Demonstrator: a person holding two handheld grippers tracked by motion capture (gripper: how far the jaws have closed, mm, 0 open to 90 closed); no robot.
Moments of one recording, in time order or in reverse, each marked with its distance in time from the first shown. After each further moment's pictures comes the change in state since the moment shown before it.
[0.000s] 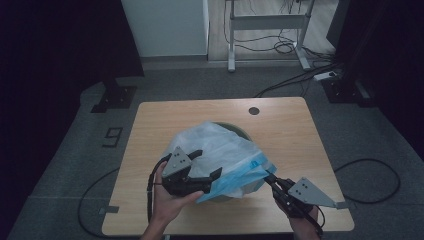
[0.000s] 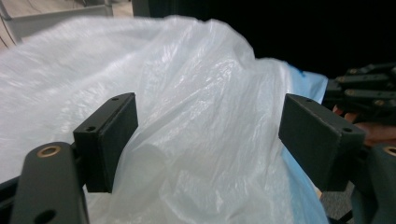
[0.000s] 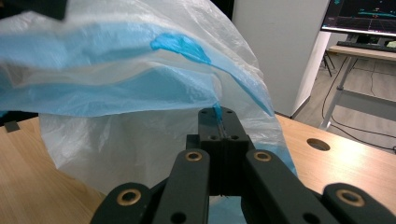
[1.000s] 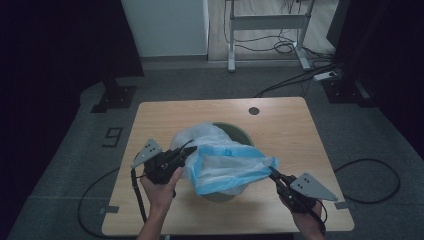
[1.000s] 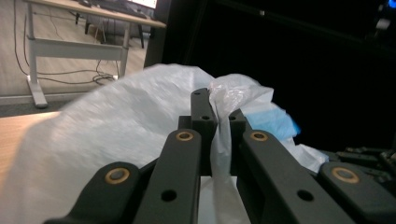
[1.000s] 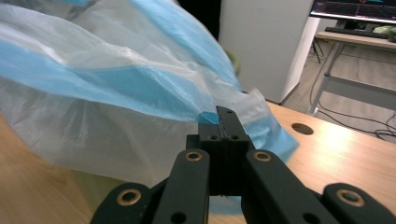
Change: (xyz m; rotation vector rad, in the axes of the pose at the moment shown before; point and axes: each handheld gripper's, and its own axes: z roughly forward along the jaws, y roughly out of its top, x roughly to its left) left arm 0.054 -0.012 -0.021 -0.294 0.002 -0.246; right arm -0.017 -0.003 0.004 0.060 -0.053 0.000
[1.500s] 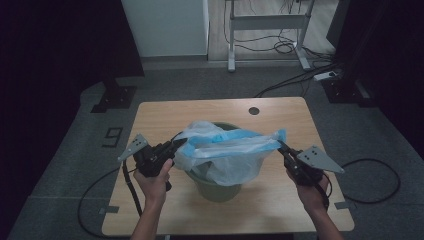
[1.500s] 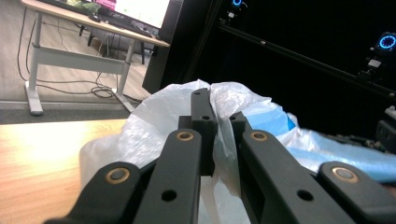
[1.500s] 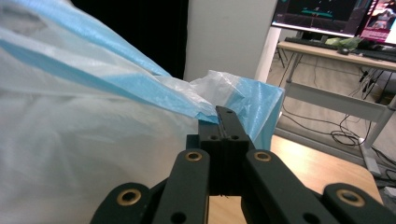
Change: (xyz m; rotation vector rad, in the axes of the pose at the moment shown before) left arm 0.026 0.001 -0.006 -0.072 -0.013 -0.069; right arm -0.040 0.040 0.021 -0.023 -0.121 -0.005
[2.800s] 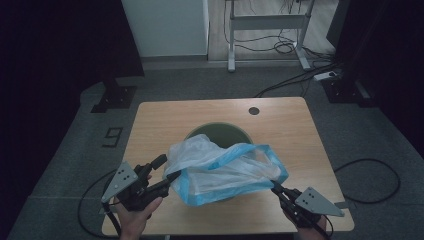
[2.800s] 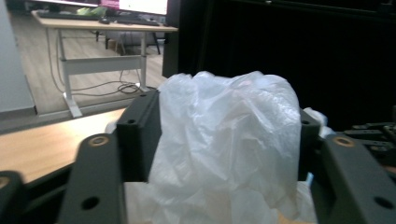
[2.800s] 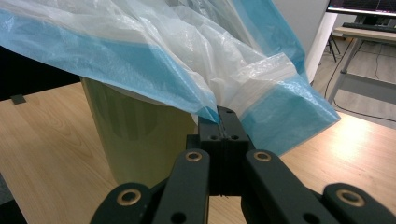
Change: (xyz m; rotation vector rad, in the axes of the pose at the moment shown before) left arm -0.050 -0.003 -0.062 0.100 0.062 0.248; right arm 0.045 -0.060 -0.053 0.028 0.180 0.004
